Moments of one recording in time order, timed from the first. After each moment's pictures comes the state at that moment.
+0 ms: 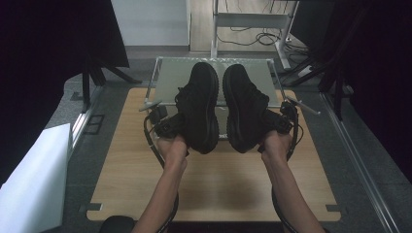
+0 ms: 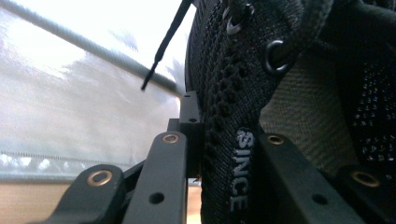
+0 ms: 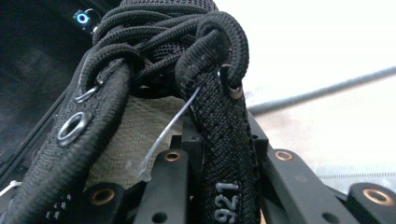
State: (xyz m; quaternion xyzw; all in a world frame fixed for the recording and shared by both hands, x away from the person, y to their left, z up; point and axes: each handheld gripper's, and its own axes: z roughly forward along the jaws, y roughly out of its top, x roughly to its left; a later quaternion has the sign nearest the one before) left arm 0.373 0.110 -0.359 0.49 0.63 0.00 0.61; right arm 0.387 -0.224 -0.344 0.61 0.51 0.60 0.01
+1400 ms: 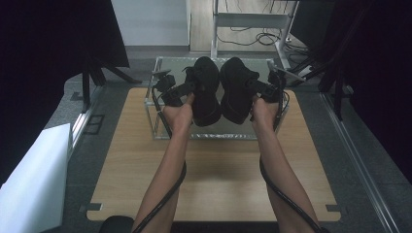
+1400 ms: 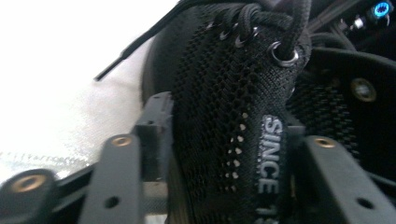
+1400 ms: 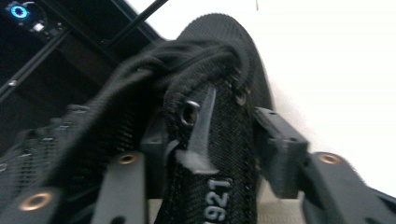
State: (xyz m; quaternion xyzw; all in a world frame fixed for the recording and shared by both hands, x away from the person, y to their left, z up) left arm 0.447 0.096 -0.323 0.51 0.66 0.04 0.55; right arm 0.469 -0.199 -0.316 0.64 0.53 0.56 0.09
